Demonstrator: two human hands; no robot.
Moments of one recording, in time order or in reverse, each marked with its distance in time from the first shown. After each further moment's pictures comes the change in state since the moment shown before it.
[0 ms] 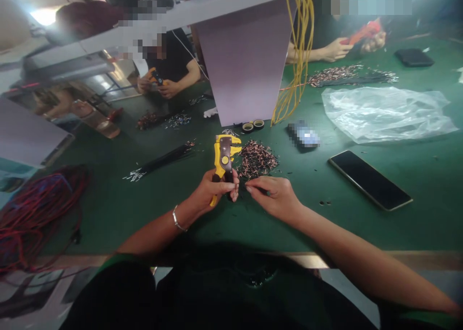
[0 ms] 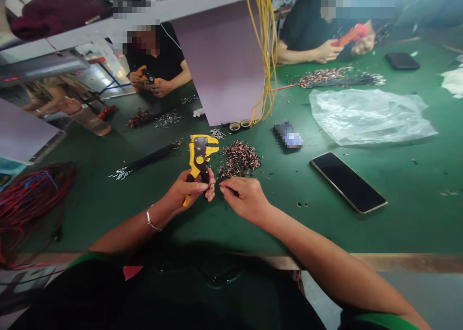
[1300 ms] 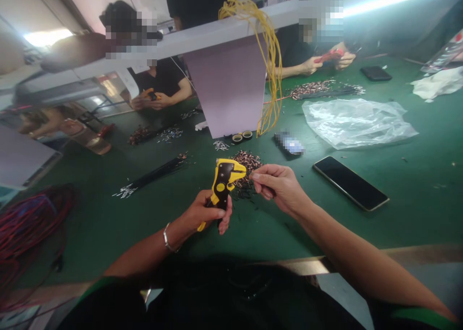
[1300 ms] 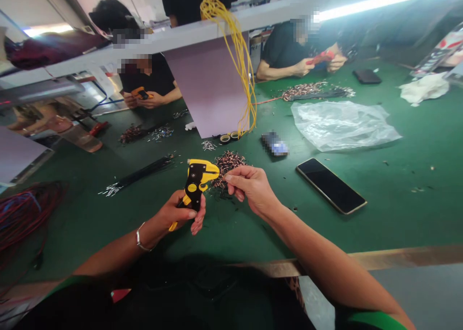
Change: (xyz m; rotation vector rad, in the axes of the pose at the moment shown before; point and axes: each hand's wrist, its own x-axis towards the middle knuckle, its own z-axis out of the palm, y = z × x) left_hand -0.015 0.002 0.001 -0.075 -0.290 -0.125; right_hand 0.021 -0.003 -0.030 0.813 0.153 0.514
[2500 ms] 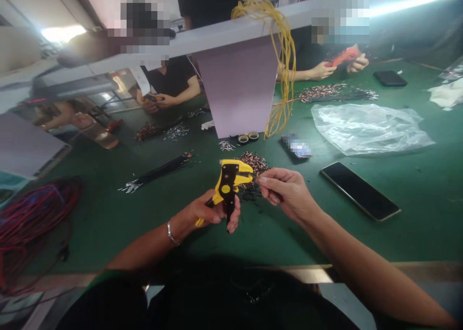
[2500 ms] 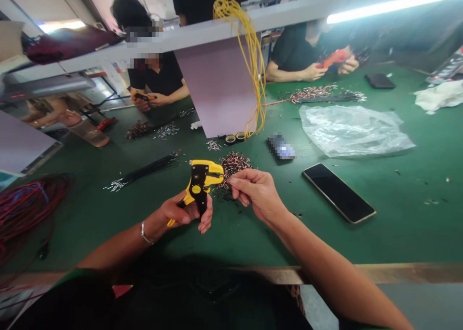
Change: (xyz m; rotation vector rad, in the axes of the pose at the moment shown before) left_hand 0.007 0.005 -0.008 -0.097 -0.194 -0.088; right_hand -0.005 -0.004 0.004 0.029 -0.002 0.009
